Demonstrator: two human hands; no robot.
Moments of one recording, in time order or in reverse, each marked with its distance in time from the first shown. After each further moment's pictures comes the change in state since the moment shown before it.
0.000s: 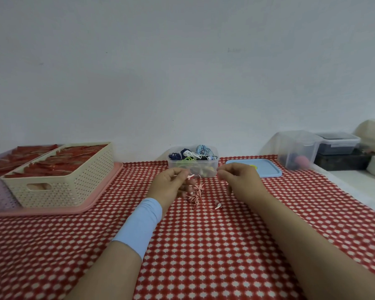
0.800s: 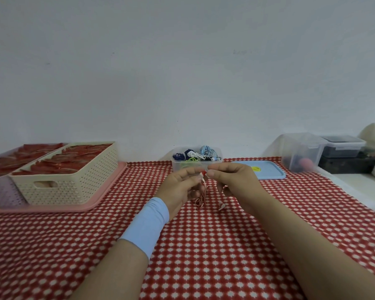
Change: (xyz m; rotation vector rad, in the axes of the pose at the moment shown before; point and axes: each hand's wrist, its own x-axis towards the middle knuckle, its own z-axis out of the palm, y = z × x) left_hand -0.005 0.004 0.007 -0.251 -0.203 -0.042; right_hand -0.021 -0.033 0.011 0.428 -0.175 0.037
